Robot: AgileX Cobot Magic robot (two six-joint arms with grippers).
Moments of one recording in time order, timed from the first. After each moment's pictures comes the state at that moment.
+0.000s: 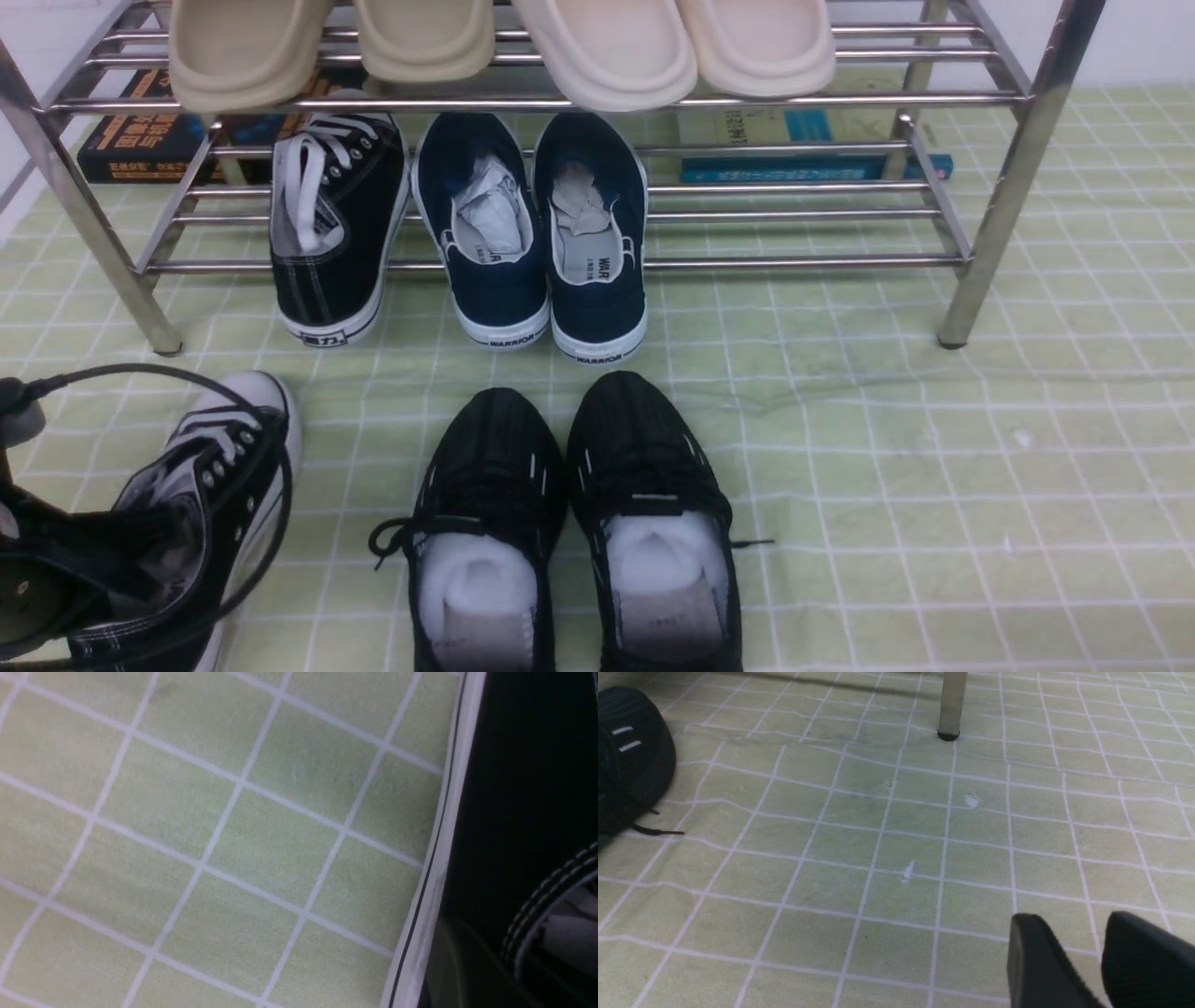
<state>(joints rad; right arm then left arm) 0.08 -0.01 0.01 0.09 0.39 -0.09 0.01 1.20 -0.56 0.20 0.58 -0.59</state>
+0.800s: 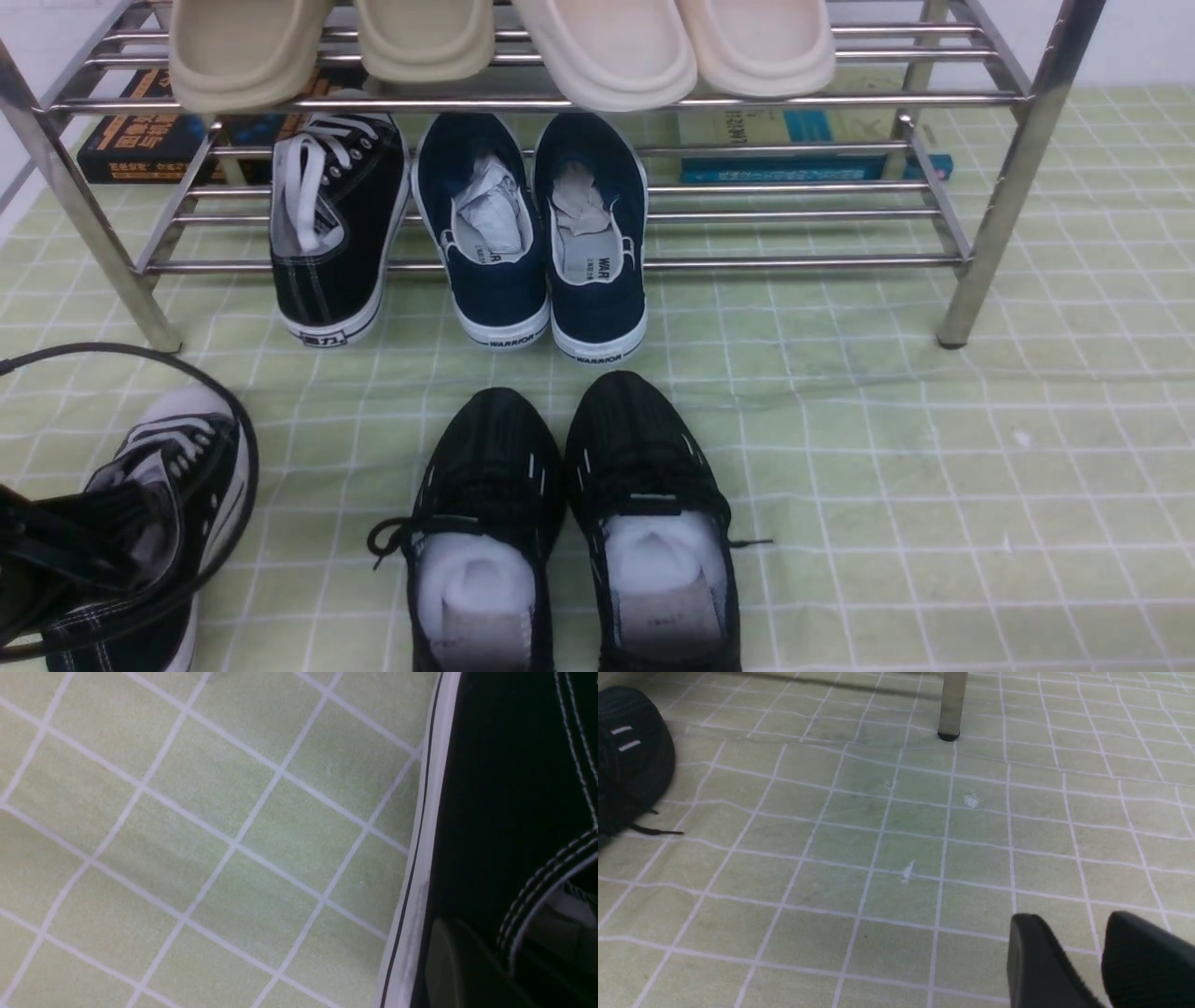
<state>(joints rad) 0.08 -0.01 0.01 0.09 0.39 -0.09 0.01 1.15 -0.60 0.26 0.67 -0.69</state>
